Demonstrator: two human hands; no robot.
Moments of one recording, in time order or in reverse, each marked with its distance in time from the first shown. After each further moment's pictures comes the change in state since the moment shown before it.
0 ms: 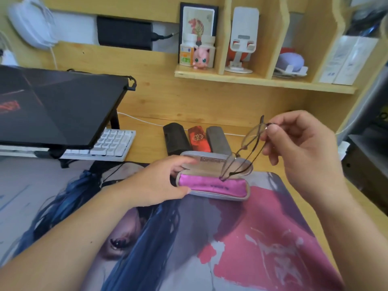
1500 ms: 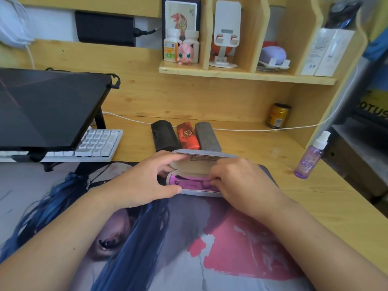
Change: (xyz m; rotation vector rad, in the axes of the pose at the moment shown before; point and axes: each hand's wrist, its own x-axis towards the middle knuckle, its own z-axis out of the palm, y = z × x) left_hand -0.005 0.006 0.000 -0.040 -0.025 0.018; right_hand -0.029 0.043 0.038 -0.890 -0.574 -0.299
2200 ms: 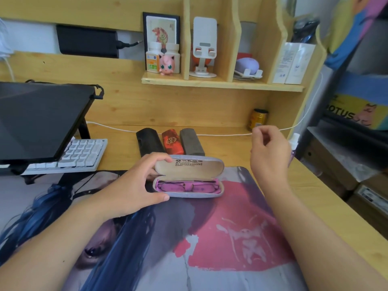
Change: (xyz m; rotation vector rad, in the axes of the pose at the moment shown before) left_hand -0.003 0.012 0.006 -0.038 0.029 0.062; right_hand -0.003 0.059 -0.028 0.443 0.808 0.785
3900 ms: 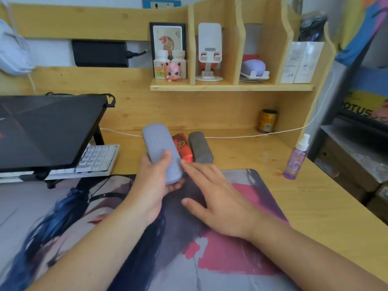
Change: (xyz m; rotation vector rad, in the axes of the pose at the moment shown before) left_hand 0.016 0.061 0.029 -0.898 0.577 -0.370; right_hand -0.088 -0.018 0.023 -0.145 -0.845 -0.702
